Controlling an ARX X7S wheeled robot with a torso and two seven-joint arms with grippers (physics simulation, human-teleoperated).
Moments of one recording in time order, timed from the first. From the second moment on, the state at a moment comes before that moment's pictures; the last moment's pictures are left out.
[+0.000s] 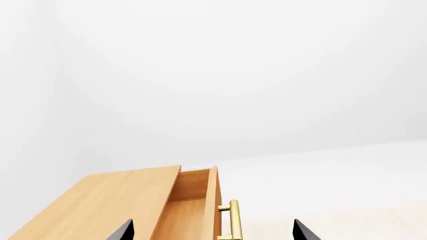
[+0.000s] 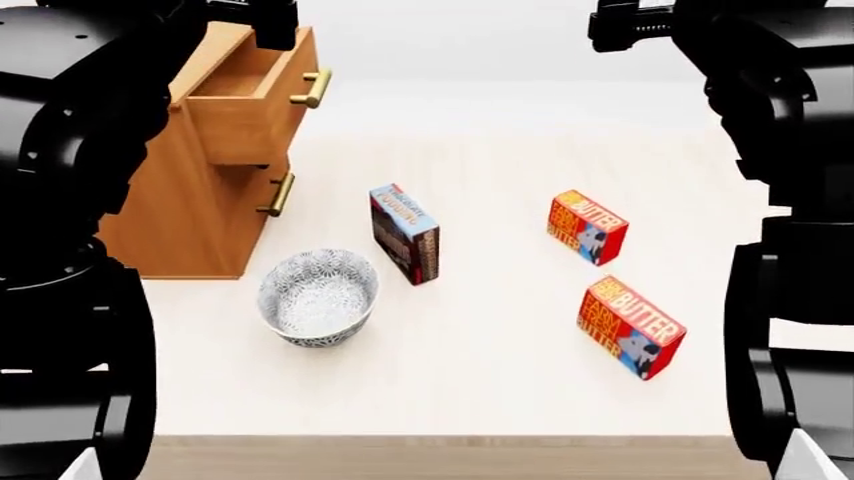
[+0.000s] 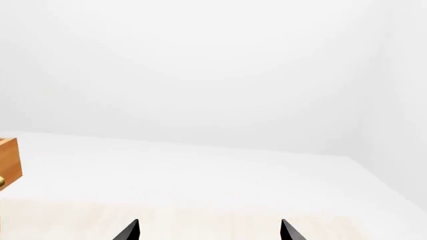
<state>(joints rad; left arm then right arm) -1.38 -0.21 0.16 -0.04 -0.22 -1.18 -0.08 1.46 0.25 -0.17 0.45 0.18 0.93 -0.03</state>
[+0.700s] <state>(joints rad) -1.38 -0.21 0.17 -0.04 -0.24 -1.19 -0.09 1.47 0.25 -0.17 0.46 0.19 0.94 -0.03</state>
